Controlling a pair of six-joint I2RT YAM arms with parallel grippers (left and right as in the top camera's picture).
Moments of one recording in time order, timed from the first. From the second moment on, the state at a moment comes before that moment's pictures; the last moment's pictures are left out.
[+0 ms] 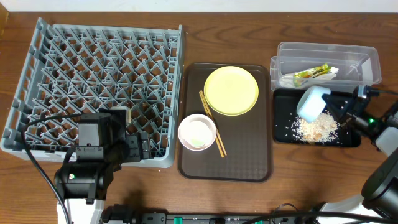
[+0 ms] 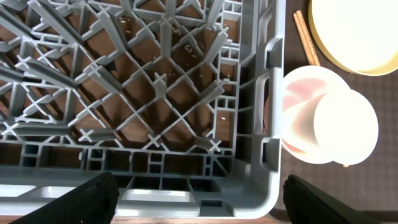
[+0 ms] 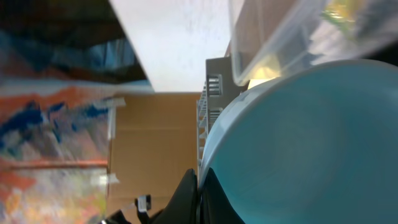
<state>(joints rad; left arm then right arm) -0.02 0.83 0.84 -1.00 0.15 -0.12 -0.64 1.76 0.83 -0.08 -1.50 0.56</state>
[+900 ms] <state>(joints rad) -0.02 0.83 0.84 -1.00 0.15 -0.12 0.12 1.32 0.94 -0.22 -0.77 0.50</state>
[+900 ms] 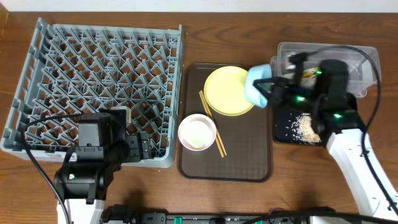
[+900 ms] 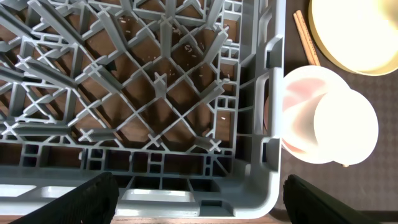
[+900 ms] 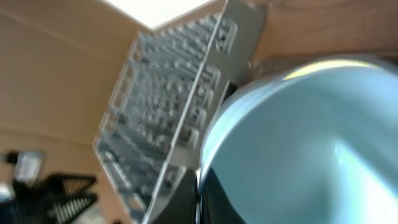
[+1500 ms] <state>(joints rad) -0.02 0.83 0.84 -1.00 0.15 -0.12 0.46 1.90 1.30 -0.49 -0.23 0.09</state>
